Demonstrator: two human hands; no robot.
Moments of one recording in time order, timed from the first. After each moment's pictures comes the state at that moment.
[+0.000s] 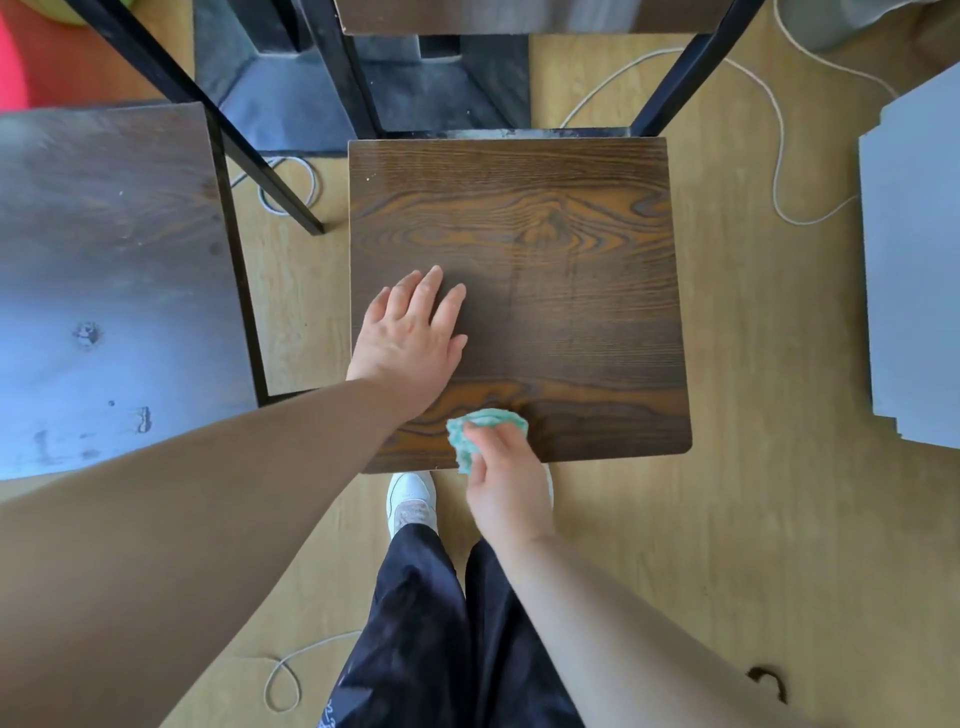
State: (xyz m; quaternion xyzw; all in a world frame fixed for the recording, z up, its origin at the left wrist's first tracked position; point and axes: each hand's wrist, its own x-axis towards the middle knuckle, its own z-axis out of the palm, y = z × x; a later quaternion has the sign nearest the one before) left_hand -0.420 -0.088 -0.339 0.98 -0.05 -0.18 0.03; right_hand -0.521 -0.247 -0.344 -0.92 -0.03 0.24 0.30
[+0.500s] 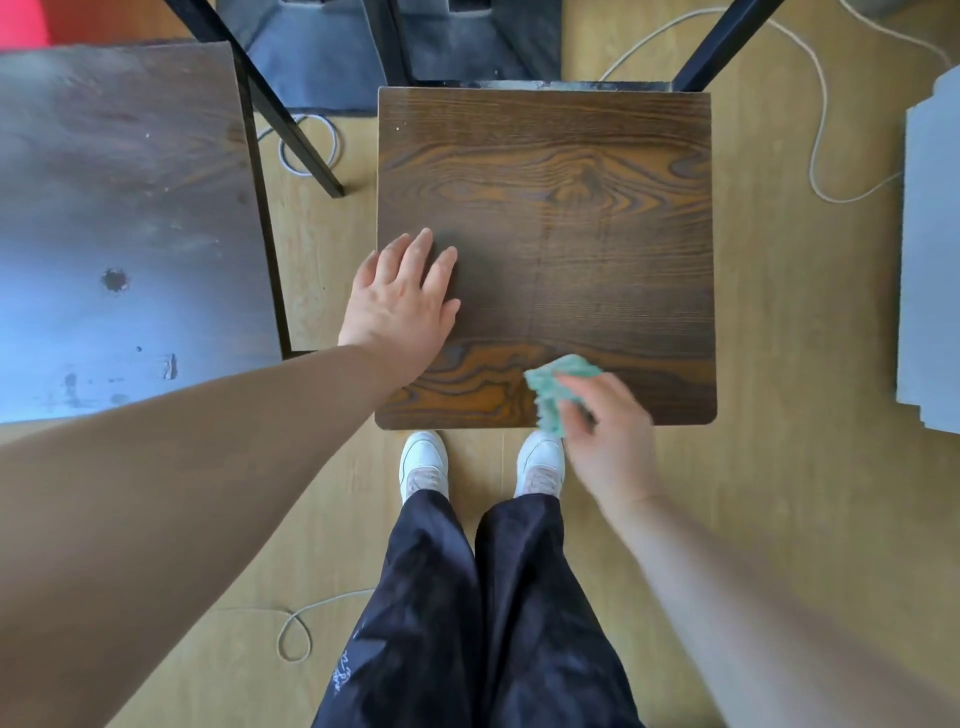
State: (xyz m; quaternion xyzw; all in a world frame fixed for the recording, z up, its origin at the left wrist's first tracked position) left_hand -0.439 -0.064 -0.337 0.98 -0.01 -0.17 0.02; right_hand -0.494 -0.311 -0.321 -0.93 -0.03 0.14 0.34
